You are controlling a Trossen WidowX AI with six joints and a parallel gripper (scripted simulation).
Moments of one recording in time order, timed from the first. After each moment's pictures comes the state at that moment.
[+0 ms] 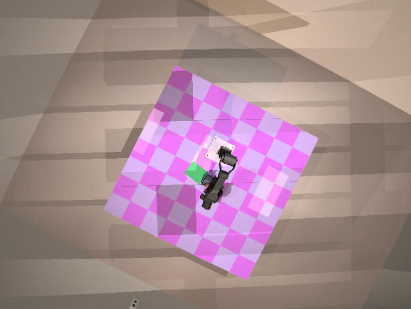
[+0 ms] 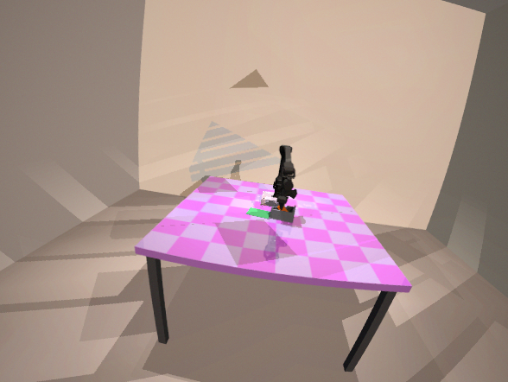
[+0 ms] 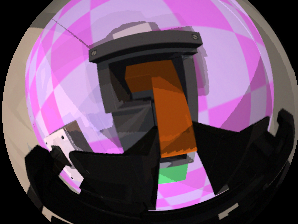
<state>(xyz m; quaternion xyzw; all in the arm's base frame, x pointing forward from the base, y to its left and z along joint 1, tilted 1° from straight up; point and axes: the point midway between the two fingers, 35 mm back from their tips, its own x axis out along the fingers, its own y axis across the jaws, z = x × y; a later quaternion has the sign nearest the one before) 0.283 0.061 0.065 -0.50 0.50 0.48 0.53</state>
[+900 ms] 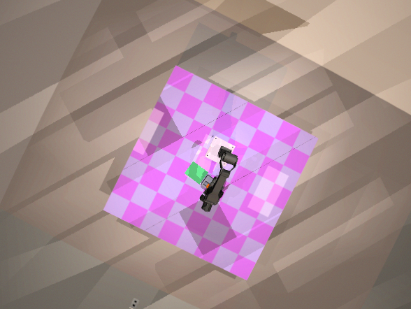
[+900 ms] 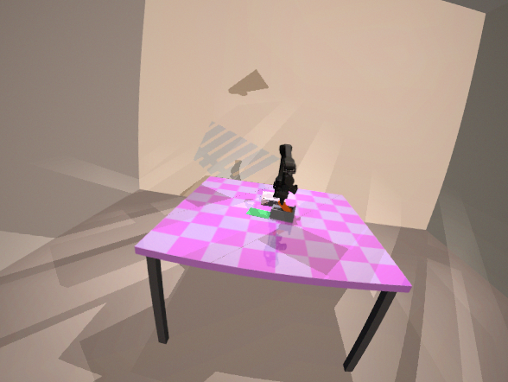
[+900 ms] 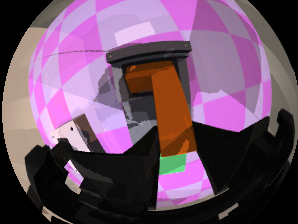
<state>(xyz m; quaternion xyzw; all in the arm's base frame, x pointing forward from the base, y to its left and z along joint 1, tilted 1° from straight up) 0.280 0.059 0.096 -0.50 0.51 0.48 0.52</state>
